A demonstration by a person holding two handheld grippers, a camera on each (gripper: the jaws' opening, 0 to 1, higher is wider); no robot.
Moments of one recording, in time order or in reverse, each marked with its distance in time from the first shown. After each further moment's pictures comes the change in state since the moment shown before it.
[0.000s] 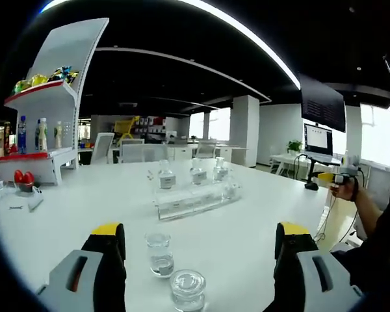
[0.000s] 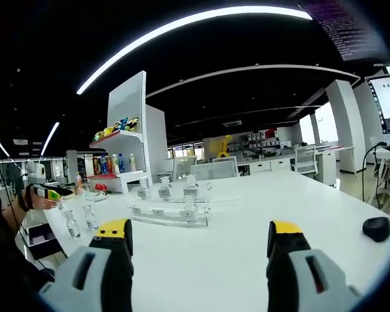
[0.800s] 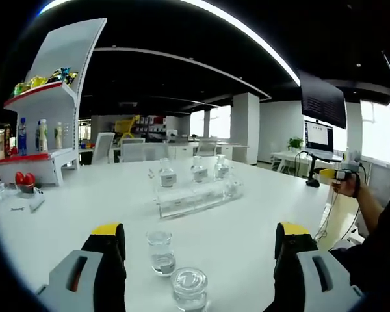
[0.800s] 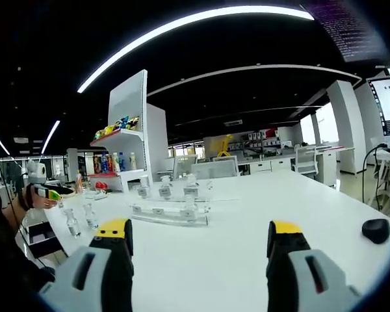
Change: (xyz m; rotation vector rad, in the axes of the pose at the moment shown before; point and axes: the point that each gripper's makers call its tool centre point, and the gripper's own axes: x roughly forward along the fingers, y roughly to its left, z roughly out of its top) left arm -0.001 0.003 -0.003 0.007 0.008 0.009; right arm 0.000 0.001 0.000 -0.007 0.010 0.002
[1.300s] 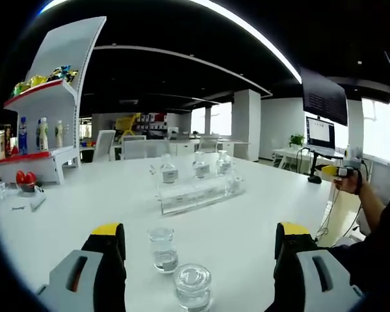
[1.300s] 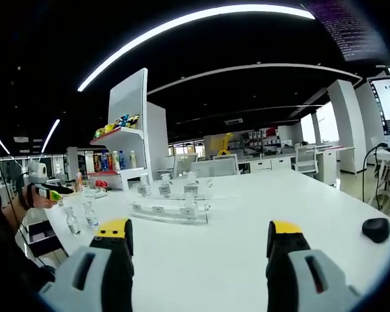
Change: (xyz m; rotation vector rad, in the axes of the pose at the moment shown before) left arm 0.003 0.004 -0.008 0.006 0.021 0.007; right arm 0.001 -0.001 -0.004 -0.002 0.011 0.000
